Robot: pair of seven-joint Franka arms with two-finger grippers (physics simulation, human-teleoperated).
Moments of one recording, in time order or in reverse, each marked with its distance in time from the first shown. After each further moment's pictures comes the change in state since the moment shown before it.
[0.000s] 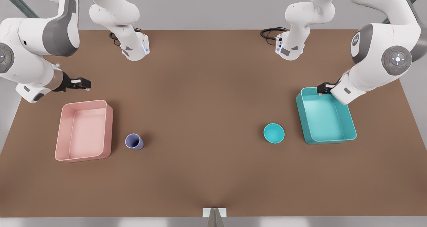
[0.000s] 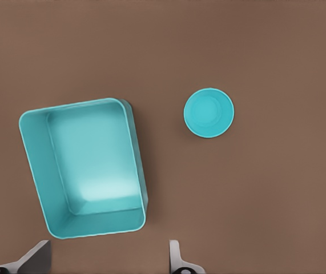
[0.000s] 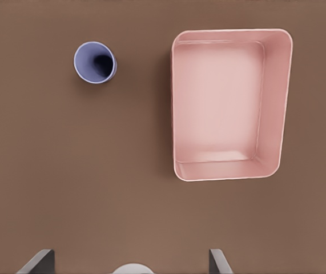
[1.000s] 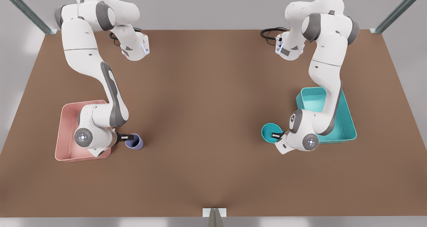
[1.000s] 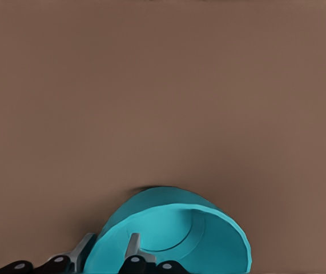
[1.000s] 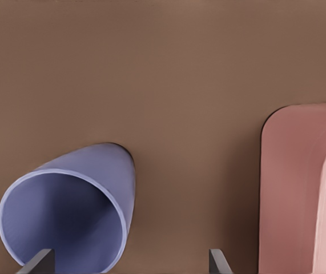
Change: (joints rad) left arm -0.132 0.625 0.046 -0.104 -0.150 0.631 0.052; right arm 0.049 0.495 -0.003 -0.167 0.119 0.685 0.075
